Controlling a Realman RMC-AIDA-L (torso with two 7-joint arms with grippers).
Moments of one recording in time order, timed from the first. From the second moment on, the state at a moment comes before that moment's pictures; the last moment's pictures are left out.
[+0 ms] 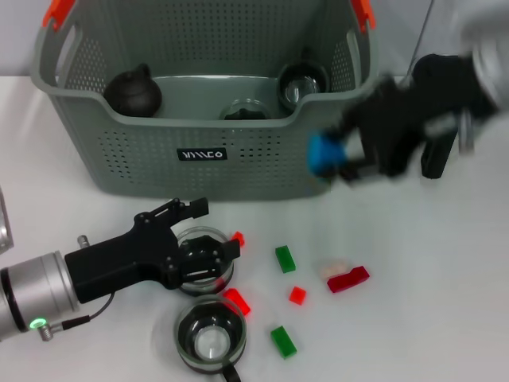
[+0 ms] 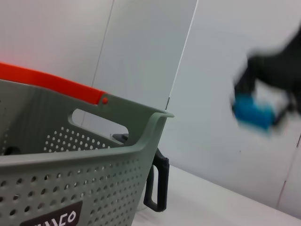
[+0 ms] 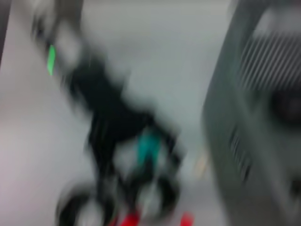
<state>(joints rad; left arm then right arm) -0.40 -2.16 0.49 0.43 1.97 1.60 -1.05 0.77 2.10 -1.15 -1.57 -2.30 -1.80 2.12</state>
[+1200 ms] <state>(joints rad) -0.39 -2.14 0.50 0.50 2.00 1.67 -1.06 0.98 2.06 -1.02 -1.02 -2.34 -1.18 2.04</state>
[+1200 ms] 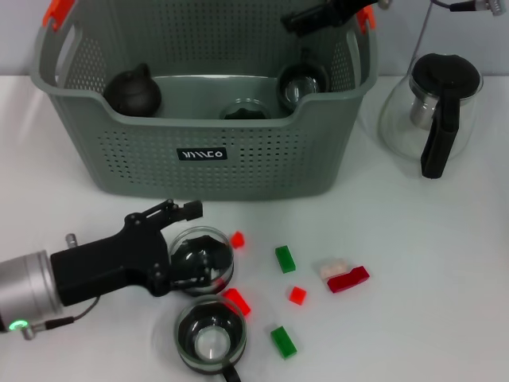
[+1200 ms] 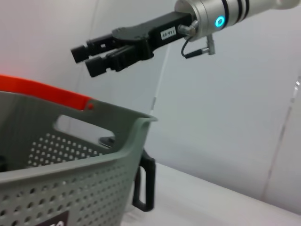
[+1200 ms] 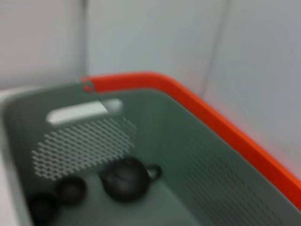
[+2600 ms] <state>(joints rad) -0.40 -2.17 0.98 1.11 2.38 1.80 -1.07 0.62 2.09 -1.04 -0.98 -2.05 -1.76 2.01</state>
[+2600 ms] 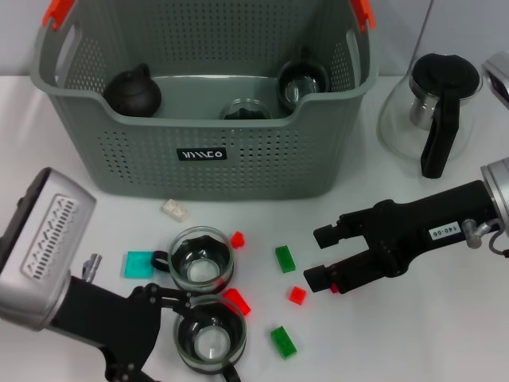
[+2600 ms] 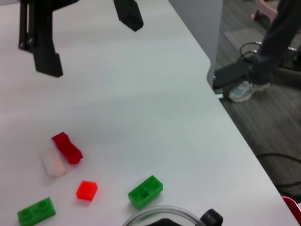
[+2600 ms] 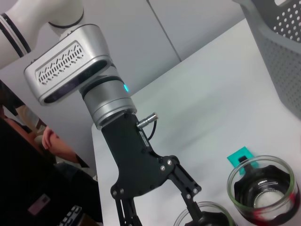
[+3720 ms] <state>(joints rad) -0.43 -2.17 1.38 1.19 2.44 1.64 -1.28 0.57 2.08 -1.04 -0.94 -2.13 -1.68 1.98</state>
